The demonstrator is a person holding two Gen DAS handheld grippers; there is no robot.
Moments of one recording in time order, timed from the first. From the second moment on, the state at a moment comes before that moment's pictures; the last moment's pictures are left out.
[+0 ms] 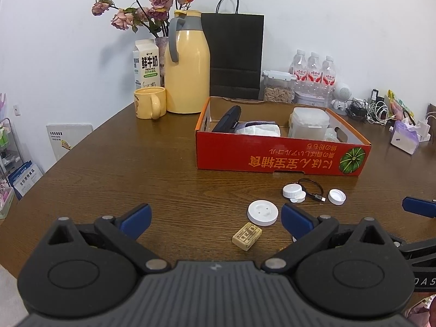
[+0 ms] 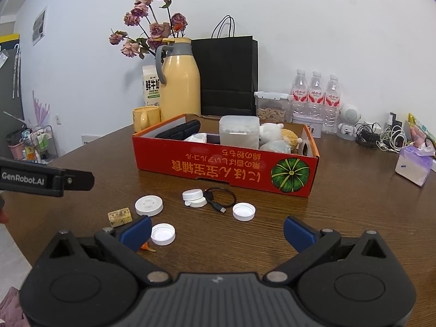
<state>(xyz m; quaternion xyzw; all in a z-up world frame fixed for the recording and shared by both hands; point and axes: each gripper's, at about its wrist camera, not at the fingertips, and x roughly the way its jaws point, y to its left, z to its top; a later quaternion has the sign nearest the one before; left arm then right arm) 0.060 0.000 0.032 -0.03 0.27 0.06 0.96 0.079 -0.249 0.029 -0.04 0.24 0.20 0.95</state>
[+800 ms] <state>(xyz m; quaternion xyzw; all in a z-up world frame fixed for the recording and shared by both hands) 0.069 -0.005 0.018 -0.02 0.29 0.04 0.96 0.086 -0.260 0.021 -0.04 0.24 0.20 0.95</state>
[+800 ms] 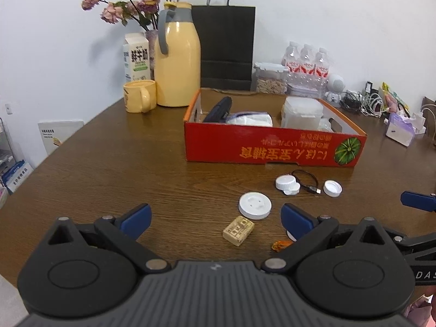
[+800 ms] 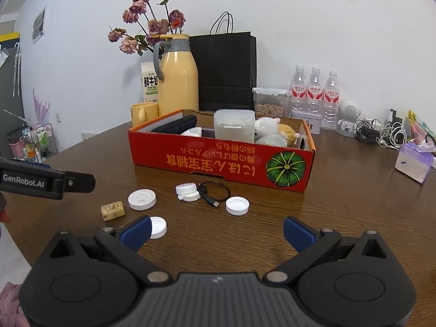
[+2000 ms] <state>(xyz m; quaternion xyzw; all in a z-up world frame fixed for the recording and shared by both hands) 0.090 0.017 -0.018 -0.05 0.31 -0.02 0.95 0.123 -0.200 -0.004 -0.07 0.28 0.28 0.91</state>
